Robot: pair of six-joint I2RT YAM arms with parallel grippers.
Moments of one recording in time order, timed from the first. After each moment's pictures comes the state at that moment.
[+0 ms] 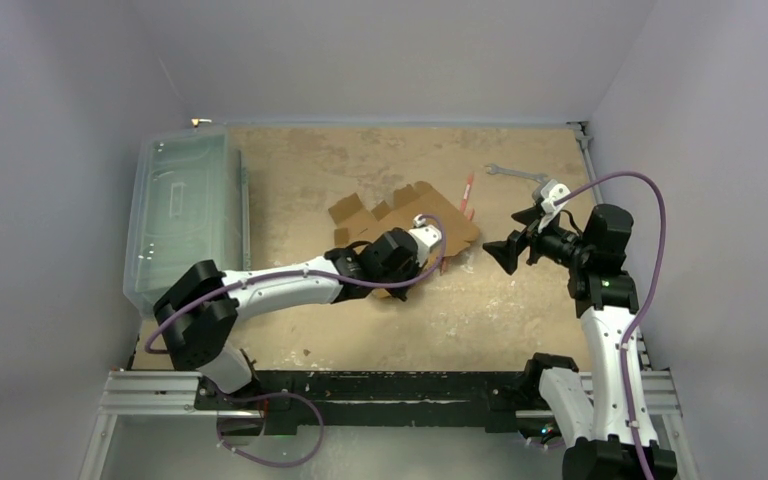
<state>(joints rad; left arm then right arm) -0.99 1.58 1.05 -0.21 -0.07 -0.21 -0.15 0.79 0.78 -0.39 -0.88 -0.32</state>
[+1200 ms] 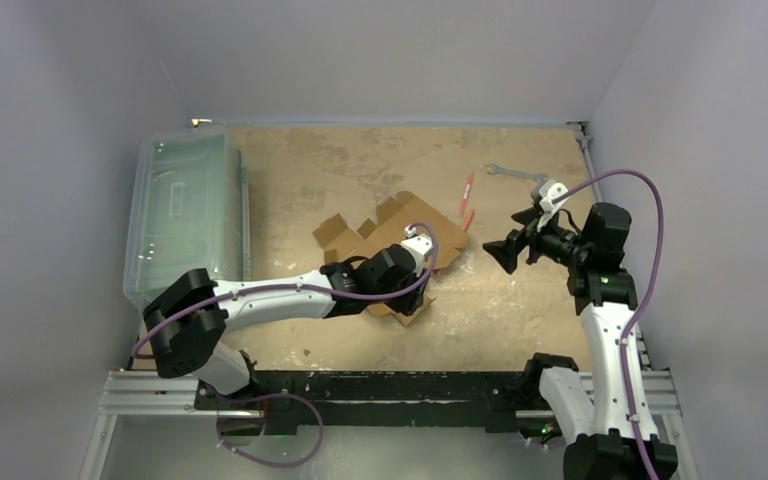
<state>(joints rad) -1.09 1.54 0.95 -0.16 -0.09 -0.44 -0.15 0.81 0.78 -0.40 -0.87 -0.34</state>
